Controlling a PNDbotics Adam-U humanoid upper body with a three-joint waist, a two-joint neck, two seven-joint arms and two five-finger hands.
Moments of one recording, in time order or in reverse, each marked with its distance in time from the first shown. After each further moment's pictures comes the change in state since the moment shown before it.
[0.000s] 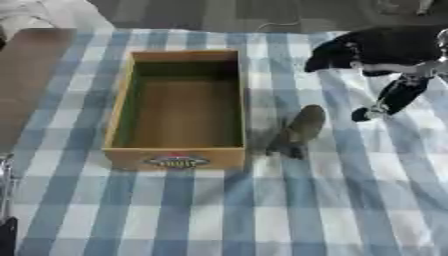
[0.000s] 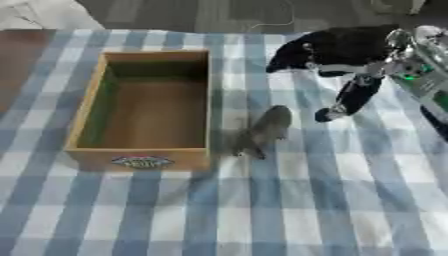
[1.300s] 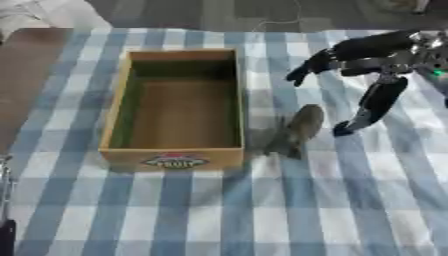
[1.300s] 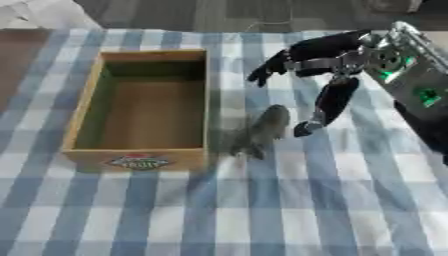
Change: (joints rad) left arm 0.000 0.000 0.000 0.000 0.002 0.000 -0.001; right arm -0.041 0.066 0.007 -0.026 -0.266 0.257 0.280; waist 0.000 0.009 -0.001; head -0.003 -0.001
